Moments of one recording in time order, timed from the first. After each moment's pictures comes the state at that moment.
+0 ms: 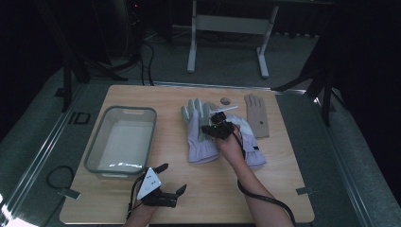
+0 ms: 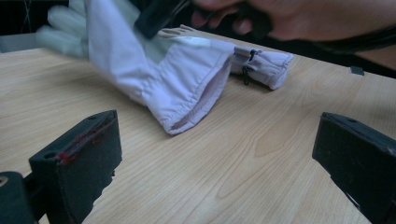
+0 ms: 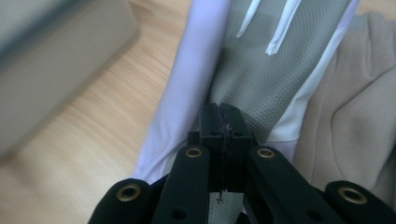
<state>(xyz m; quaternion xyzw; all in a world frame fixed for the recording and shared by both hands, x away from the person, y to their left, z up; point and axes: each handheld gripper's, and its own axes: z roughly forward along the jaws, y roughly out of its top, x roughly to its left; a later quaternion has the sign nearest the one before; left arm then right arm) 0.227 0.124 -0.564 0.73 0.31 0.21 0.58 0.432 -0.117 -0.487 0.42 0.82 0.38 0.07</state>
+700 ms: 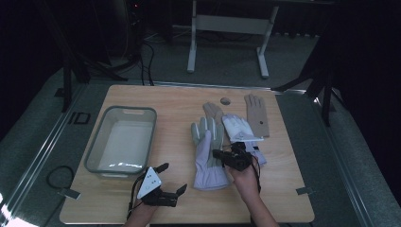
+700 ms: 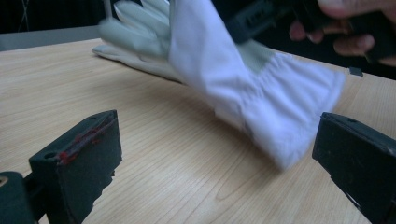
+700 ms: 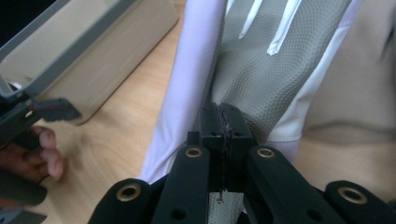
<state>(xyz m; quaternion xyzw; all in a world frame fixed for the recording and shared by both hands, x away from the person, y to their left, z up) 0.229 0.123 -0.564 0.73 0.31 0.21 0.58 0.327 -0.168 -0.492 0.46 0.77 0.44 0.03</state>
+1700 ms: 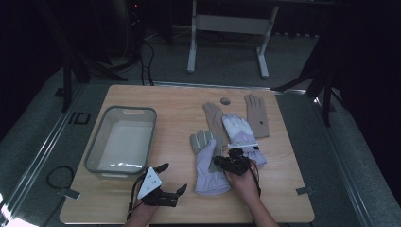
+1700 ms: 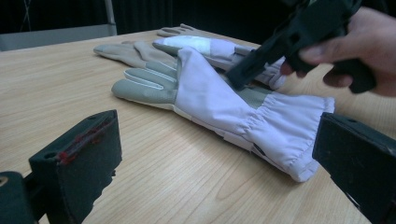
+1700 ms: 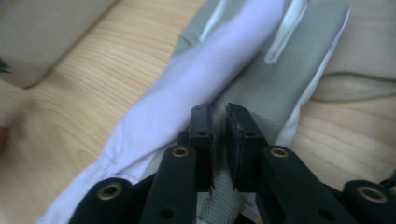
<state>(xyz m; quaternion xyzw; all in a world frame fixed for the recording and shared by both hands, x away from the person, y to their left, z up) 0.229 0.123 -0.564 0.73 0.31 0.21 0.57 0.334 -0.174 -0.530 0.45 0.80 0.40 0.04</state>
